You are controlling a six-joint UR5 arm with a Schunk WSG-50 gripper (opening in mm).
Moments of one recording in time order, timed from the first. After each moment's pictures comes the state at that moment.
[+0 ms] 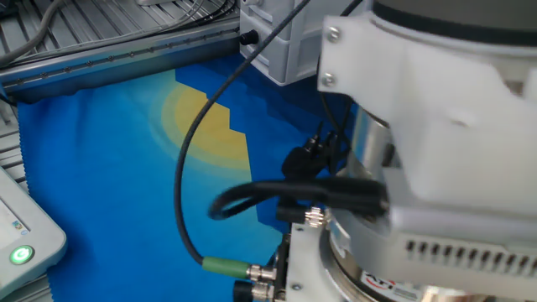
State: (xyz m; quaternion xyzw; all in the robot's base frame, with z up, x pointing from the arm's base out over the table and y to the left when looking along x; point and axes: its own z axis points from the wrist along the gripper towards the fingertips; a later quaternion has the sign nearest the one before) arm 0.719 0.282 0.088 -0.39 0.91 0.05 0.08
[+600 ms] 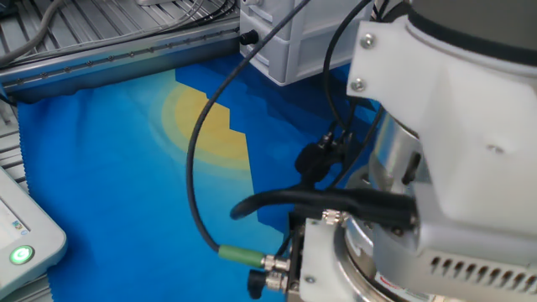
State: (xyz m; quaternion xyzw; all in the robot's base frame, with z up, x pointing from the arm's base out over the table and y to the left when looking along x) arm 0.705 0.274 0.085 -0.37 0.93 0.04 0.05
